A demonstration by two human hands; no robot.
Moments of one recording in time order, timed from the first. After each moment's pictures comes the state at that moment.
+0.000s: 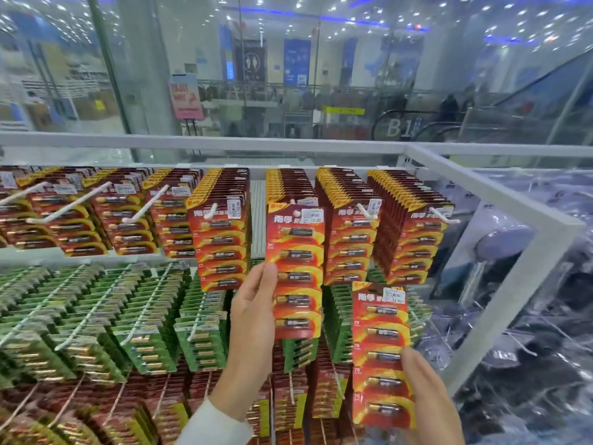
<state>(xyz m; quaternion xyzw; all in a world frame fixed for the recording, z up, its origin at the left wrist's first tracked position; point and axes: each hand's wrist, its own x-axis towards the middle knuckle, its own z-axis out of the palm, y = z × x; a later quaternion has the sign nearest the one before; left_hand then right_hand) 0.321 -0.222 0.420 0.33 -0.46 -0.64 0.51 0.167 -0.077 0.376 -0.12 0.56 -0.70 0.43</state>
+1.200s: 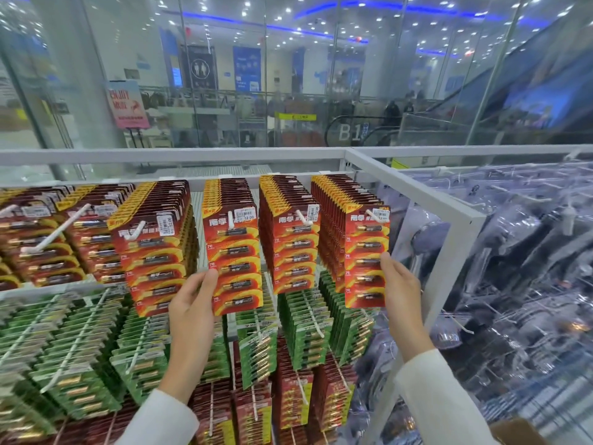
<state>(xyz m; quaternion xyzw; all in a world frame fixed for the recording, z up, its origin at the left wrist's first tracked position) 0.307 -0.274 0.389 0.39 -0.52 -0.55 0.53 0.049 -0.141 0.415 -0.22 0.64 -0.71 0.19</state>
